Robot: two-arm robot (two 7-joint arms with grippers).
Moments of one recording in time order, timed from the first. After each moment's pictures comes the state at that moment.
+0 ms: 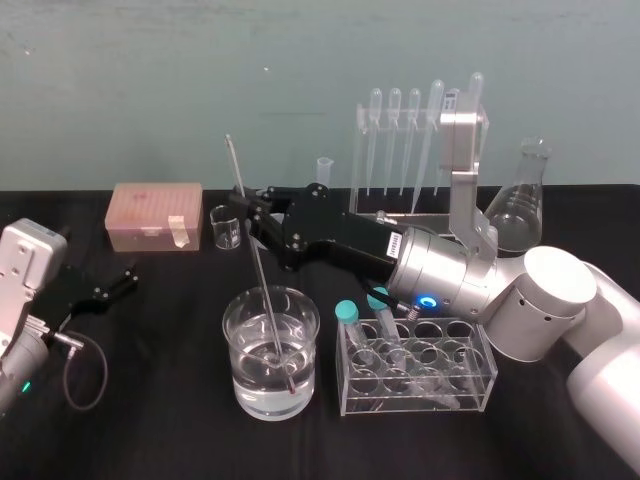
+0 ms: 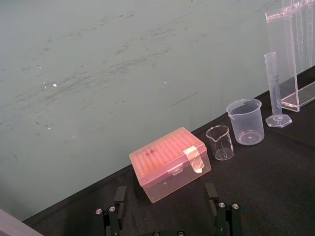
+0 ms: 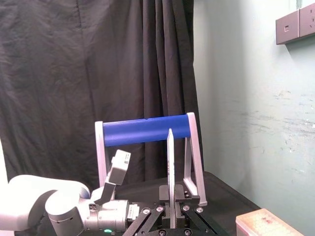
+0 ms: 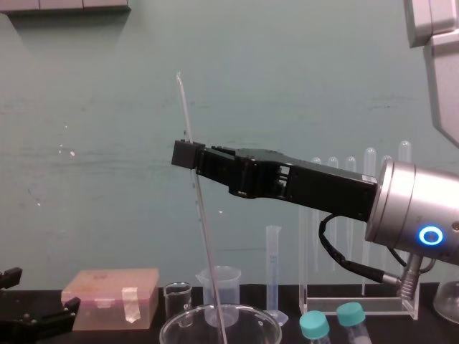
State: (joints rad) left arm -0.20 0.60 0.45 -1.41 -0.25 -0.12 0.03; right arm 0.51 0.38 -0.62 -1.40 0.72 -0.08 0.76
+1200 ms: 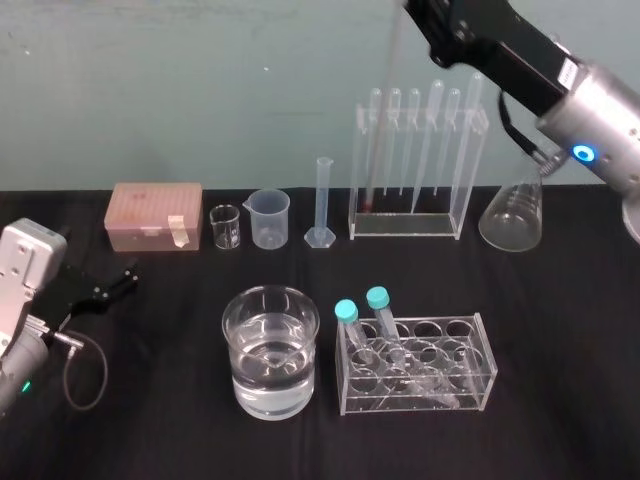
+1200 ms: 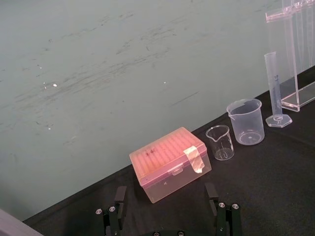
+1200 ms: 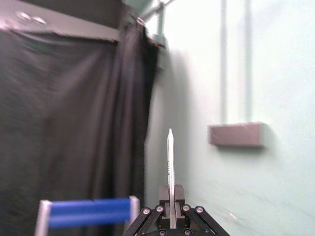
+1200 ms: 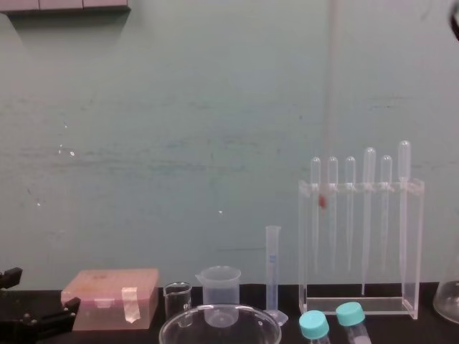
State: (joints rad) left arm -0.20 0.60 0.45 -1.41 -0.25 -0.12 0.03; right arm 0.54 0.53 -0.39 -1.62 0.87 -0.10 0.65
